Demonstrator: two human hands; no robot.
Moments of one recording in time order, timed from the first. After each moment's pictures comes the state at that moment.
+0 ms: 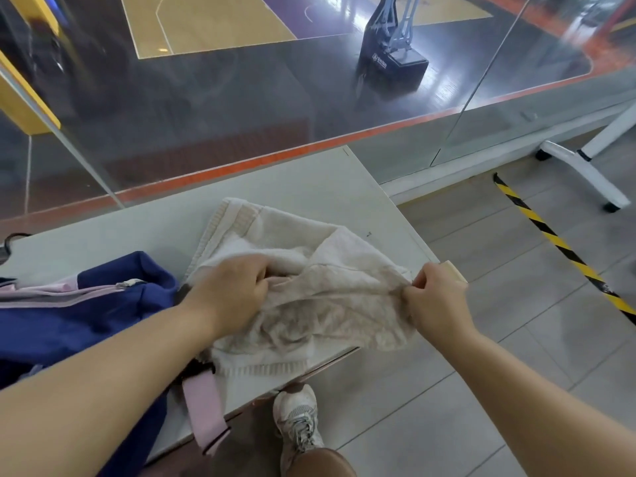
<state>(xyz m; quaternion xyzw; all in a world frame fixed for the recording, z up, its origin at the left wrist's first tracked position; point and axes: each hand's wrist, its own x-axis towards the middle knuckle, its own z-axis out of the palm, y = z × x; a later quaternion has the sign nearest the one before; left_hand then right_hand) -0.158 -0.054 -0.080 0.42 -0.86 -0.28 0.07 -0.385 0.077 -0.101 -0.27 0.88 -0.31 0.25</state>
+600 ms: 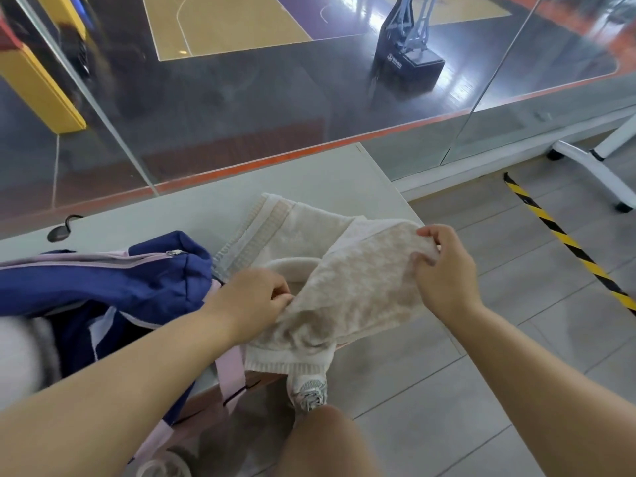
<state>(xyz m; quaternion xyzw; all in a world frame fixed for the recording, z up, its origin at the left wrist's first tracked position) -0.126 -0.008 -0.068 0.42 -0.85 -0.31 0.00 -0.369 0.094 -0.064 -0.34 0.83 -0.39 0.19</state>
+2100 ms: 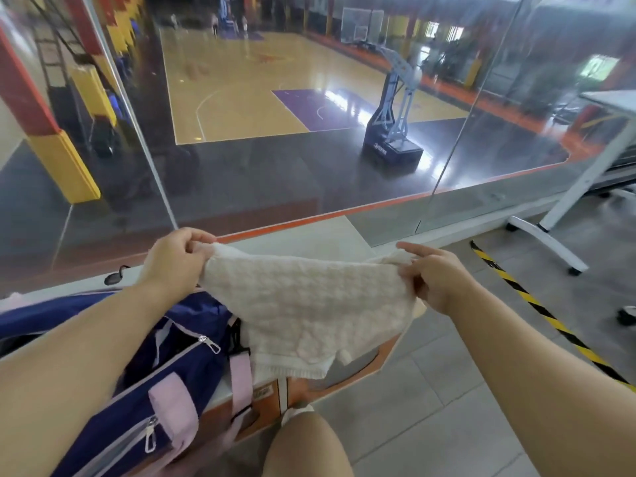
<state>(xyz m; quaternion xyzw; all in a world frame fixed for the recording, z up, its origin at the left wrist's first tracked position) -0.041 -0.006 0.070 0.57 -0.69 -0.31 0.32 -0.353 0.134 0.078 -0.19 0.72 -0.52 0.42</state>
